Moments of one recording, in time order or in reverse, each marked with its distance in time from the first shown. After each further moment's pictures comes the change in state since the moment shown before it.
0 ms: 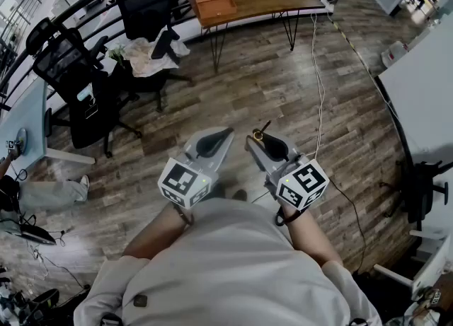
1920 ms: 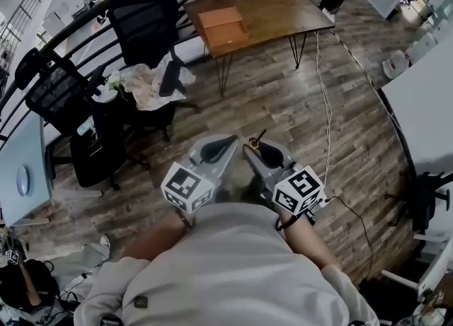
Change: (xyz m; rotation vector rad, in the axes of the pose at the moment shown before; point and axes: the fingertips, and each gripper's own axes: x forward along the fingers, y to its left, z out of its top) left arm 0.049 0.251 0.035 -0.015 0.006 -0.106; right arm 0.248 -0.085 0.045 0.036 -0.009 -0.049
